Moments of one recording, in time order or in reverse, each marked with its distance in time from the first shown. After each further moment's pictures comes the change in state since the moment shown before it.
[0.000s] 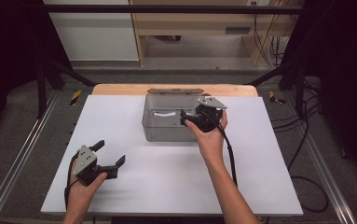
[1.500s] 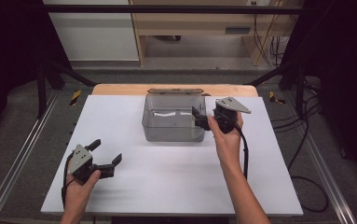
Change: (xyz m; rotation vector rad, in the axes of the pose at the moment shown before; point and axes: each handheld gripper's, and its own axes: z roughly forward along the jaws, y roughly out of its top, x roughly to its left) left arm 0.010 -0.001 -0.005 -0.020 0.017 -0.032; right arm -0.033 0.008 -0.044 -0.159 0.116 -0.013
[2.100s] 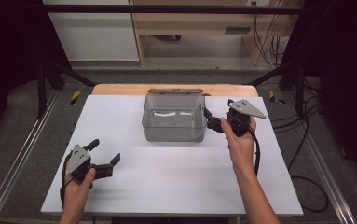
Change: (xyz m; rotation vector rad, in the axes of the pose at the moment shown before) left arm 0.003 -0.001 -0.002 -0.006 0.005 -0.001; right arm -0.023 -0.002 -0.026 -0.046 -0.028 -0.043
